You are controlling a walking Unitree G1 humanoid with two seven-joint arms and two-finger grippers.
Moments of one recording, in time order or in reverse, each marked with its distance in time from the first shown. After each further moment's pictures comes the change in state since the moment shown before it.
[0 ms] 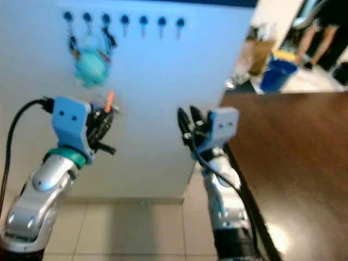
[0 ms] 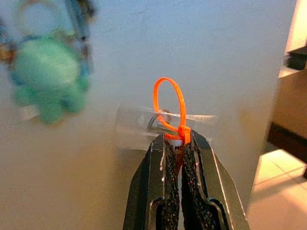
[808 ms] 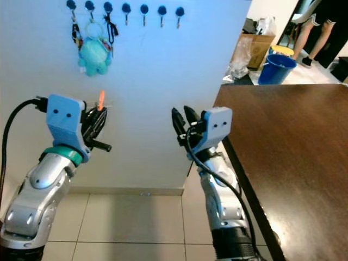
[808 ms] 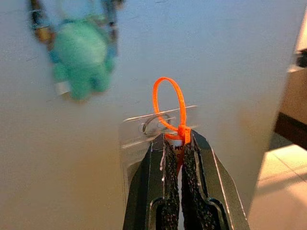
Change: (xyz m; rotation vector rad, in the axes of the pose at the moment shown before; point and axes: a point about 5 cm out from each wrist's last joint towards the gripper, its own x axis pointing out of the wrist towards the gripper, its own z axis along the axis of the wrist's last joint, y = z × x) left arm 0.001 0.003 0.000 0.009 -0.009 0.011; right arm 0.001 0.001 0.000 -0.005 0.006 0.004
